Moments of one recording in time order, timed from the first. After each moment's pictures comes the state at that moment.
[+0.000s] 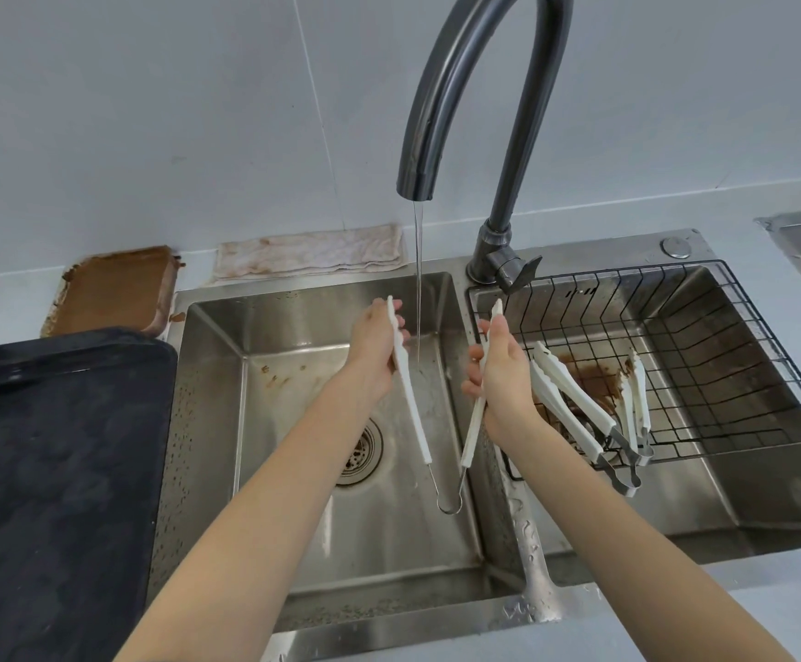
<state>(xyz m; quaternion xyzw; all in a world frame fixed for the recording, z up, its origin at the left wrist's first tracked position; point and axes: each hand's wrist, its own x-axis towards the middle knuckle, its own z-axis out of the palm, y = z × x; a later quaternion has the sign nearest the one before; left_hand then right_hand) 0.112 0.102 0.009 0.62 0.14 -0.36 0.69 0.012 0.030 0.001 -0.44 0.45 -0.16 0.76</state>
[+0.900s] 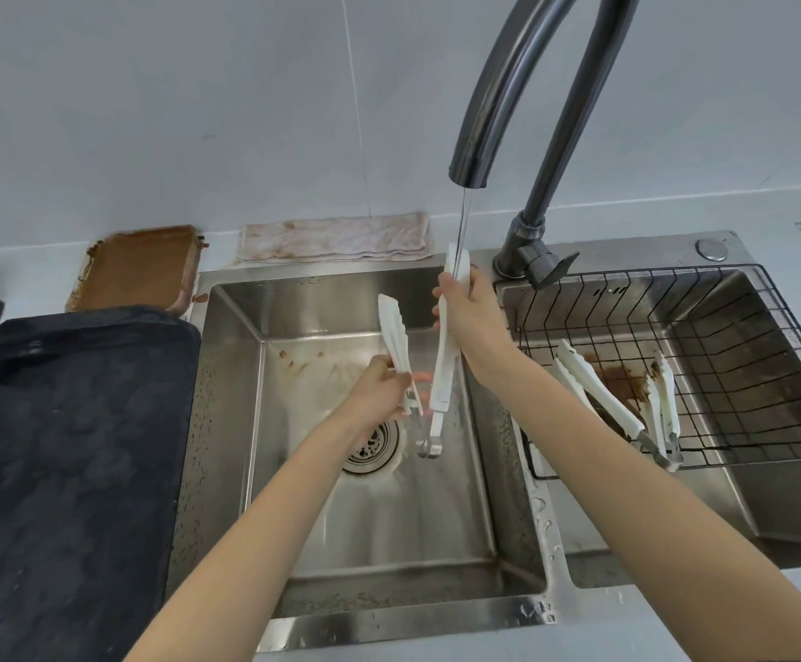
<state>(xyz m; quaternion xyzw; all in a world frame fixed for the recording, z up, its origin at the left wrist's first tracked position) 0.094 0.161 -0.022 0.71 0.02 -0.44 0.54 0.074 0.045 0.024 -0.63 0.37 -0.10 0.67</state>
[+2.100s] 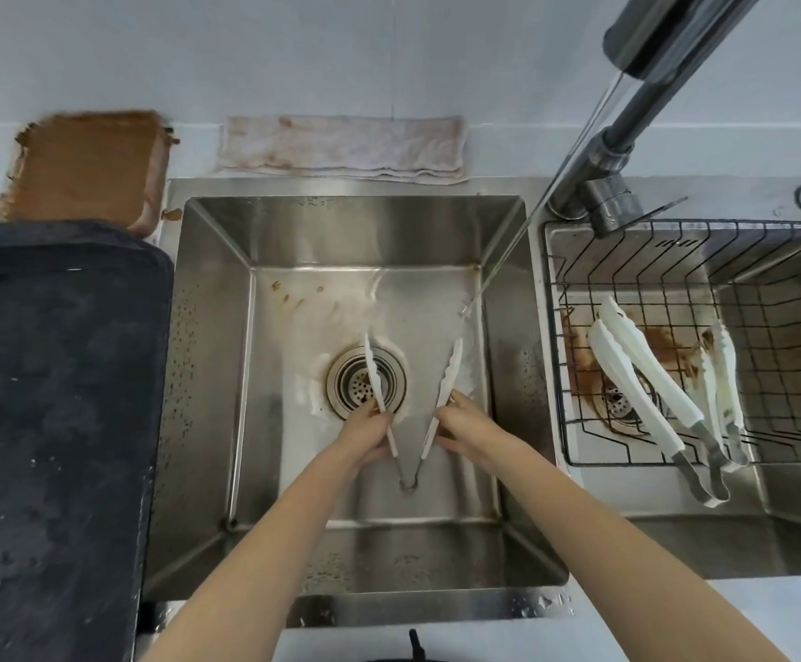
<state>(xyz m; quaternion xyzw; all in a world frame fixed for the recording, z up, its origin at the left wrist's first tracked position) 0.069 0.209 -0.144 0.71 0.15 -0.52 0.45 0.010 0.086 -0.144 -0.54 0.46 0.27 0.65</state>
